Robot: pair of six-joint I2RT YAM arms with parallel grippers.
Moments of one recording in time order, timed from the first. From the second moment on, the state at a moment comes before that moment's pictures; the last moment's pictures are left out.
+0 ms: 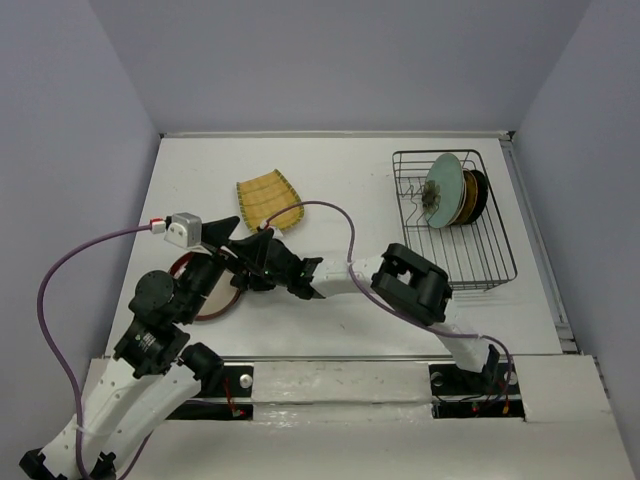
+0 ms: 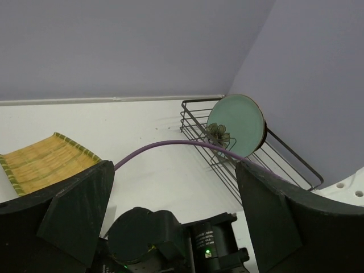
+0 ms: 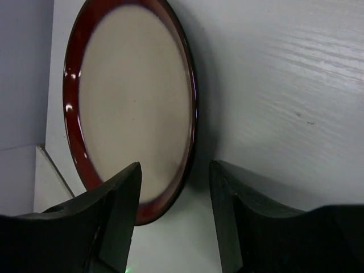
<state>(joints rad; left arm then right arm) -0.64 0.41 0.67 -0.07 -0.13 -0.32 1.11 2.23 1.49 0.23 0.08 0.95</state>
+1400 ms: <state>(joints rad) -0.63 0.39 0.66 -0.07 -0.08 -0.32 0.61 1.19 1.25 -0.24 0.72 0.33</state>
